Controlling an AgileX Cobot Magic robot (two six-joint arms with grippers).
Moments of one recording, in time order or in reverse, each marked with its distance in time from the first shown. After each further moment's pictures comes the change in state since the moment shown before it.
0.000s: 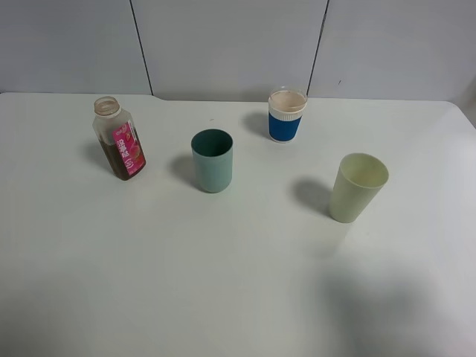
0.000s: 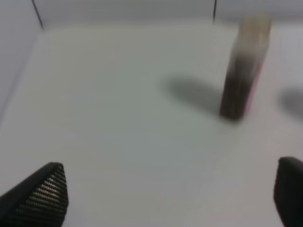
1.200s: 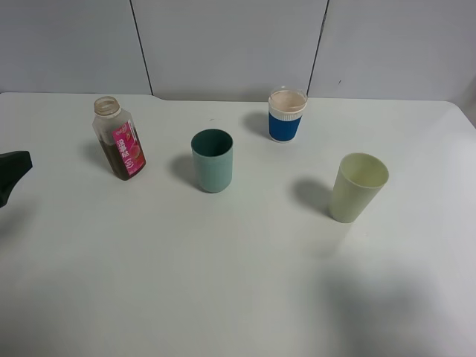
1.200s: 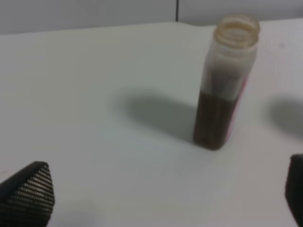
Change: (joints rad) left arm -0.113 0.596 0.331 -0.088 -0.891 0.060; right arm 0.000 0.000 0.000 0.000 0.000 0.000
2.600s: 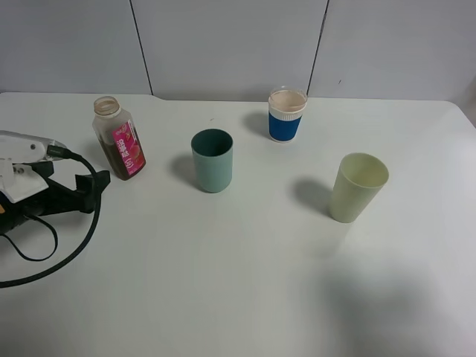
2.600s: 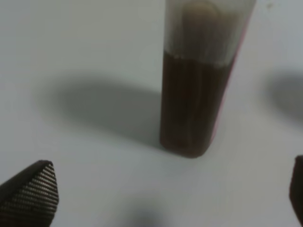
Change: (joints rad) left arm -0.002 1.121 0.074 0.226 -1.201 -0.140; right arm 0.000 0.000 0.000 0.000 0.000 0.000
